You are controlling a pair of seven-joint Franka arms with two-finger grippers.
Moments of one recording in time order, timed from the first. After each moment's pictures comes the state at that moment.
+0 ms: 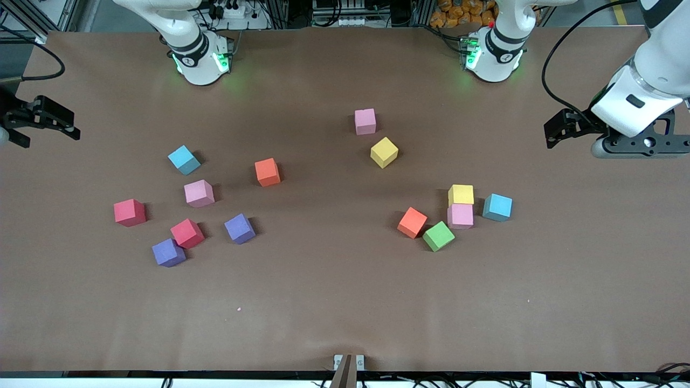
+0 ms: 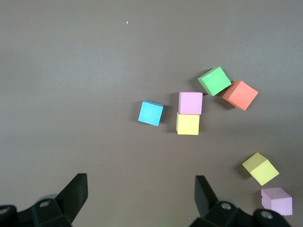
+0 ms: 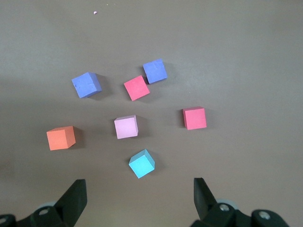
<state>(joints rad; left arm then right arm) -0.09 0.03 -0.10 -1.55 0.04 1.56 -0.16 -0.05 0.00 0.02 -1.51 0.02 1.50 -0.19</state>
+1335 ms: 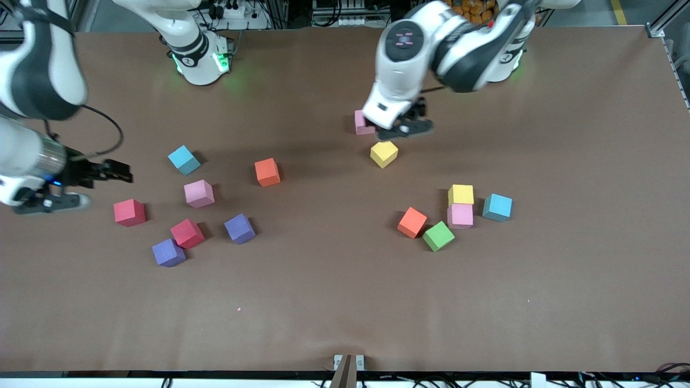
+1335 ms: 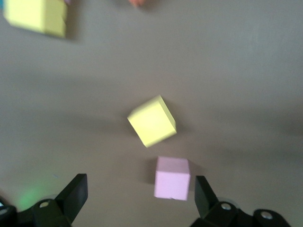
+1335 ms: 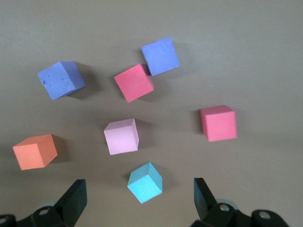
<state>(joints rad) -0.31 0.21 -0.57 -1.94 0.03 1.99 -1.11 -0.03 0.15 0.02 -1.79 0.02 1.81 -0.15</state>
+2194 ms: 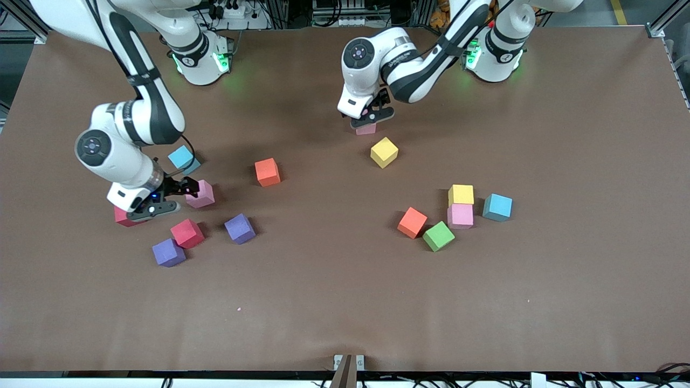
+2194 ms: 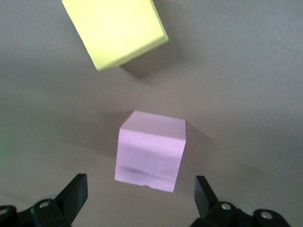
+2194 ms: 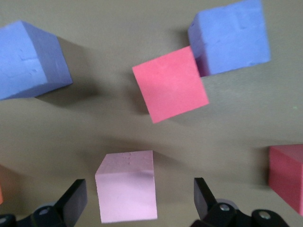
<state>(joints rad) -0.45 0.39 -0.62 -2.13 0.11 2.29 -1.41 0.06 0.25 0.03 -2.22 -0.01 2.43 -0.15</state>
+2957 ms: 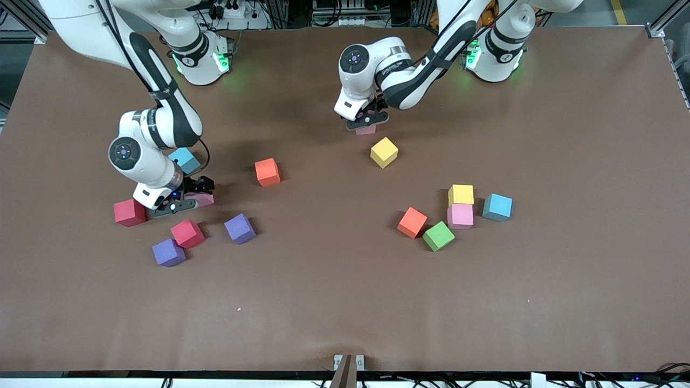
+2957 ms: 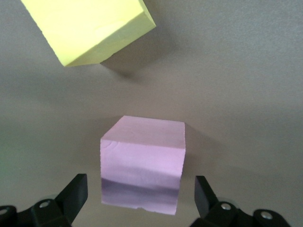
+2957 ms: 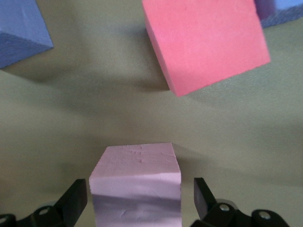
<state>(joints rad) -0.46 0.47 -0.62 -2.14 0.21 2.34 -1.41 0.08 0.32 0.03 -2.30 -0.01 2.55 -0.11</state>
